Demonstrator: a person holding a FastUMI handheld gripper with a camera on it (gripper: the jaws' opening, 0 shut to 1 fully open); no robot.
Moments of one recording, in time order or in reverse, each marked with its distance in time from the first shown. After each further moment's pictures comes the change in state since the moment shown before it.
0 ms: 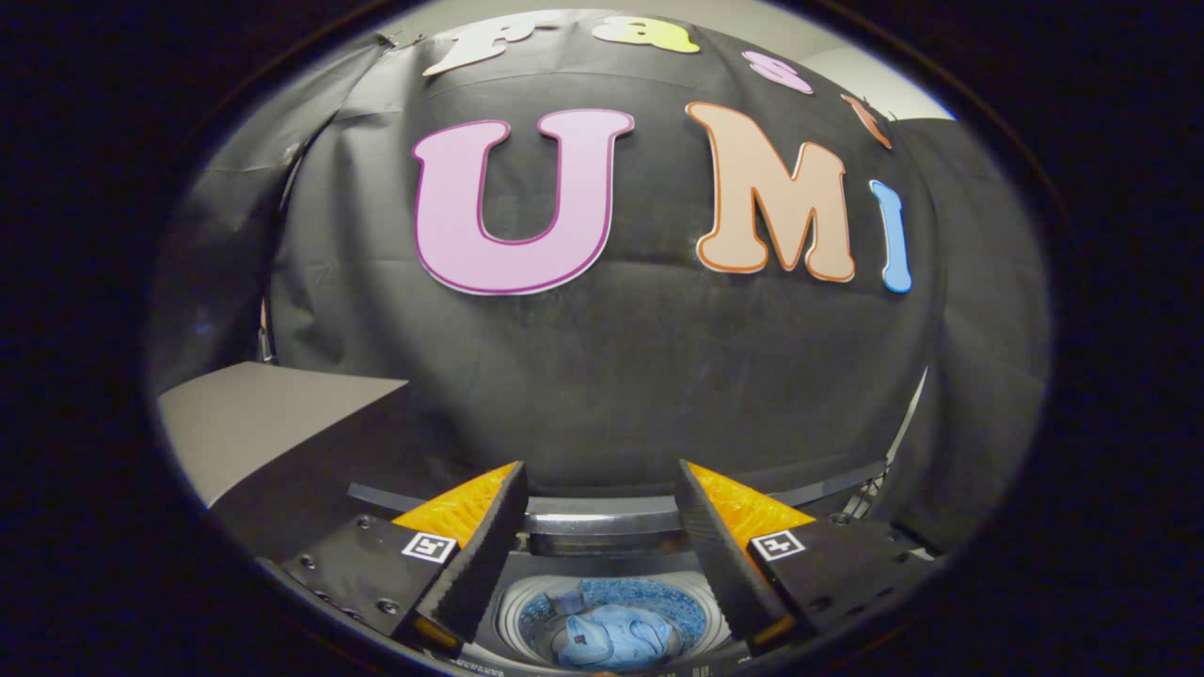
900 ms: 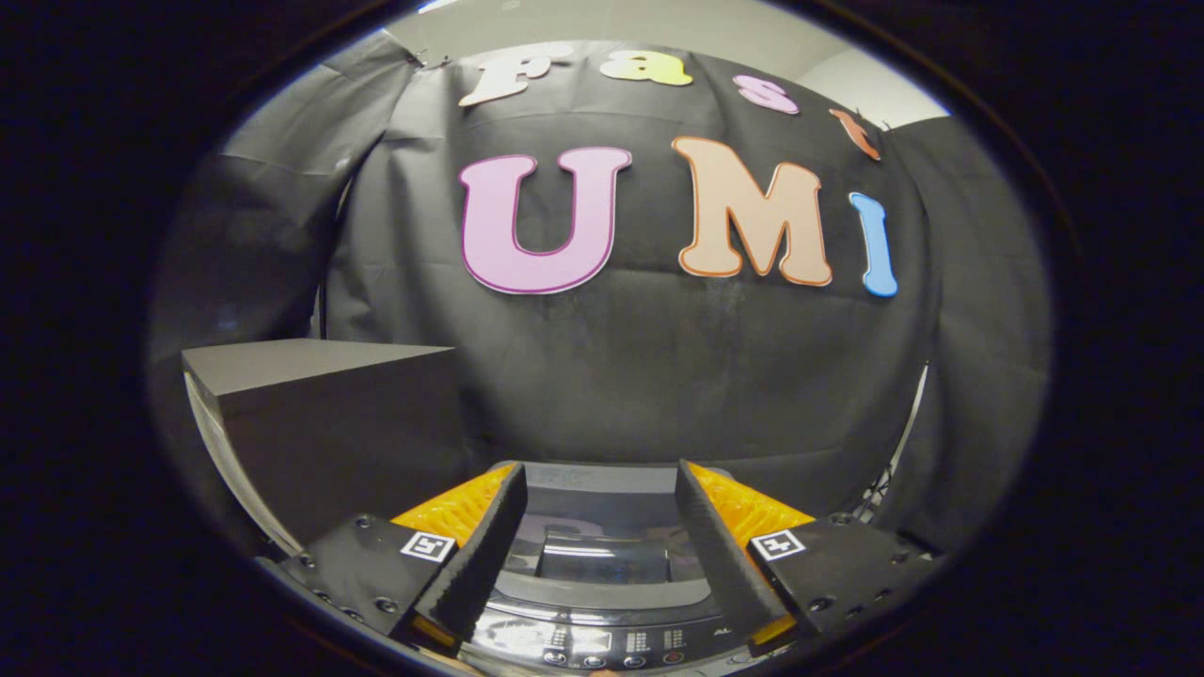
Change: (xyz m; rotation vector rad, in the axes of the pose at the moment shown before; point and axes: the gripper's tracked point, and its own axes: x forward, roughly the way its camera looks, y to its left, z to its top) arm 0.005 0.005 0.015 0.012 -0.138 0.063
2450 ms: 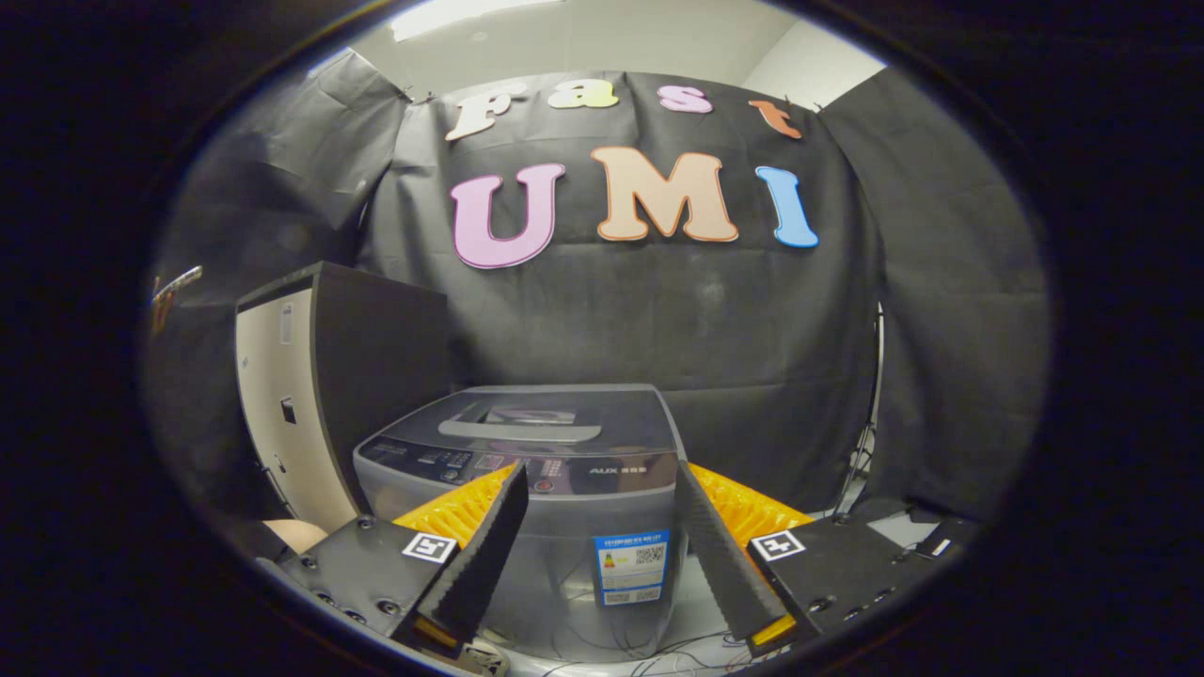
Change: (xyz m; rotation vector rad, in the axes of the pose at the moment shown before) arm -0.023 -0.011 -0.026 0.069 -0.065 -0.001
